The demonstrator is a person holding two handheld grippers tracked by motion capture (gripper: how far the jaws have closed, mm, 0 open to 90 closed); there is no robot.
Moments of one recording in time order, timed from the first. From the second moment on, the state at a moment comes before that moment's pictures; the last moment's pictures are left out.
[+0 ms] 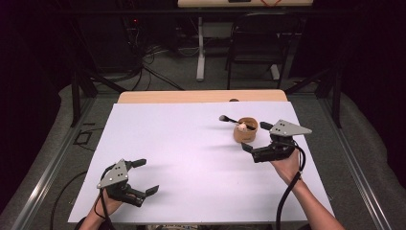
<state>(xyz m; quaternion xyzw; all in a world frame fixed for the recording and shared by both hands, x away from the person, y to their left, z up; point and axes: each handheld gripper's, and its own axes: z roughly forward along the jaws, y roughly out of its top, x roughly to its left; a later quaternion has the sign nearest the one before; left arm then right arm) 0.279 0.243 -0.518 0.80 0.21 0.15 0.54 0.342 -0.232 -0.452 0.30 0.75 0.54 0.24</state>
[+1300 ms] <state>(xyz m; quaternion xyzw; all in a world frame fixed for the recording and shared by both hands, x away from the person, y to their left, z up) 0.280 0.242 -0.519 0.80 0.21 0.15 0.54 0.269 -0.257 -0.494 0.28 0.77 0.51 0.23</state>
